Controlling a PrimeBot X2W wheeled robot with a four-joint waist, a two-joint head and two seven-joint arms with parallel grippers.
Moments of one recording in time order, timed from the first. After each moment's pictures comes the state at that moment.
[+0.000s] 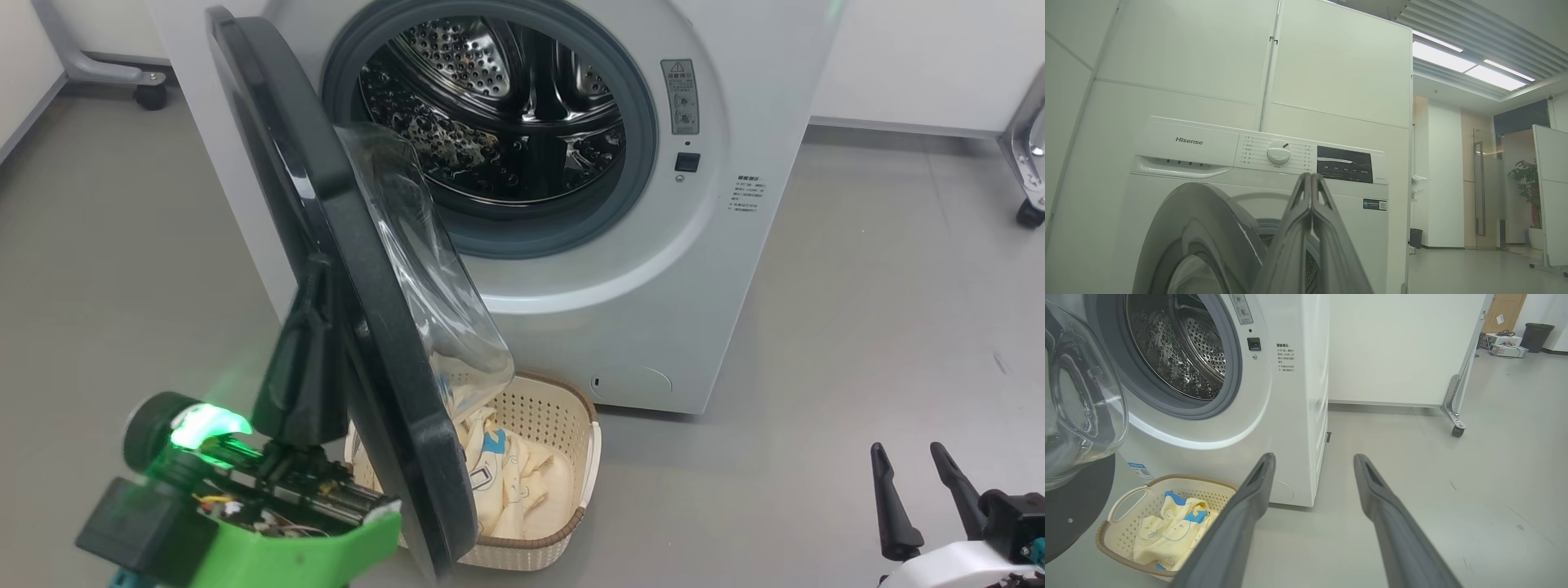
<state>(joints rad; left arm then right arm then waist) -0.12 0.03 -0.32 -0.42 -0.29 -0.10 -0.26 0.12 -0.15 -0.05 0.26 0.22 0.12 -0.26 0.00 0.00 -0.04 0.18</state>
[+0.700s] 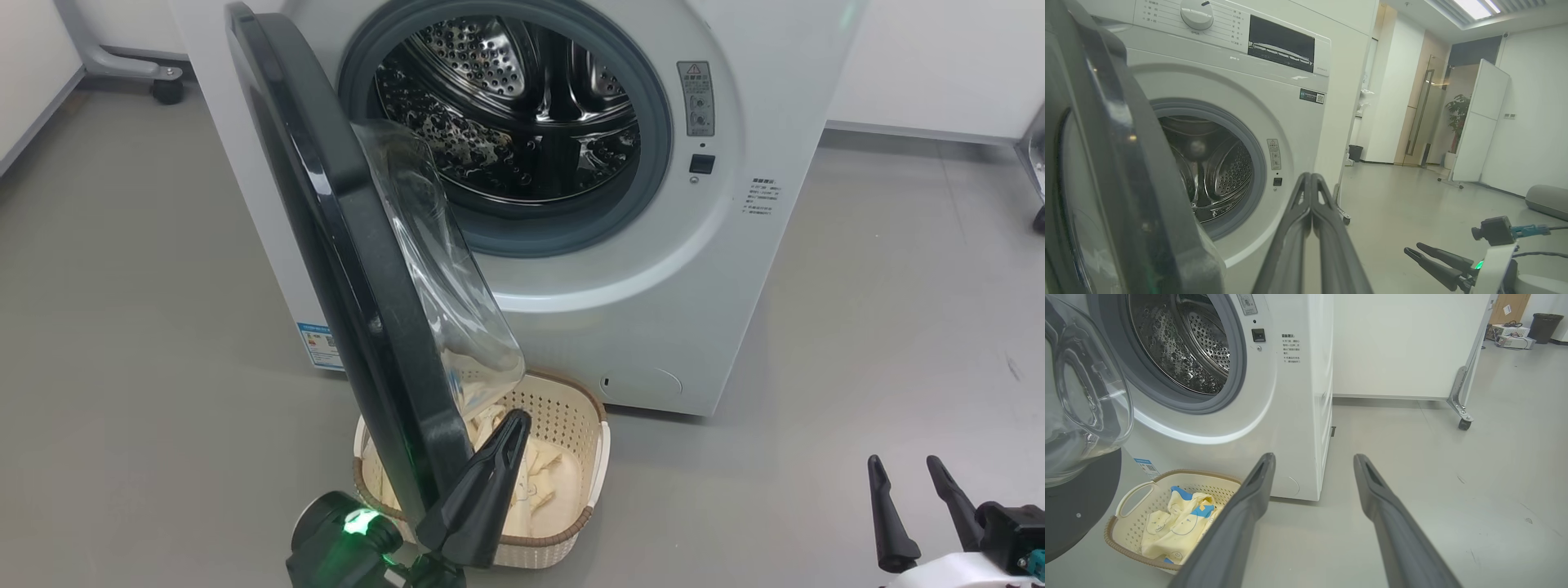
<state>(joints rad) 0.01 0.06 -0.61 -0.36 -0.31 -0.12 -0.12 0.14 -0.13 -0.05 0.27 0.23 0.12 -0.26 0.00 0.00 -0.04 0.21</state>
